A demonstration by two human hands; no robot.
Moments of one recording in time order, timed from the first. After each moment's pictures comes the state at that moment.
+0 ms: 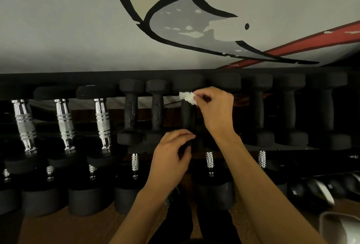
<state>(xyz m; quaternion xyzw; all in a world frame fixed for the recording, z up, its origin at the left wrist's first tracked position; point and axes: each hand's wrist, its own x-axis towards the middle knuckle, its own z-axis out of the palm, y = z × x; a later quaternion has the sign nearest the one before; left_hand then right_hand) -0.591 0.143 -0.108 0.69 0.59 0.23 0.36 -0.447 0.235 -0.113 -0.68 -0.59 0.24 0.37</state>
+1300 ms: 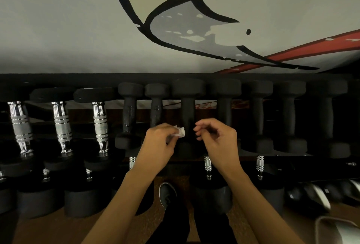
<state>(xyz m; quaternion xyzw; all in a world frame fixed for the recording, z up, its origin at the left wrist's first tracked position) -0.615 0.190 -0.128 0.73 0.57 0.19 0.32 -0.439 0.173 -0.118 -0.63 -0.48 0.45 0.41</state>
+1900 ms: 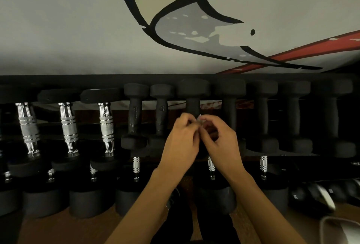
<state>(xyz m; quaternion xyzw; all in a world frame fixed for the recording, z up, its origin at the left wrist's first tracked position) -0.573 0.188 -0.112 0.74 0.56 0.21 0.31 -0.446 0.172 -0.112 -0.64 -0.56 0.39 0.36</state>
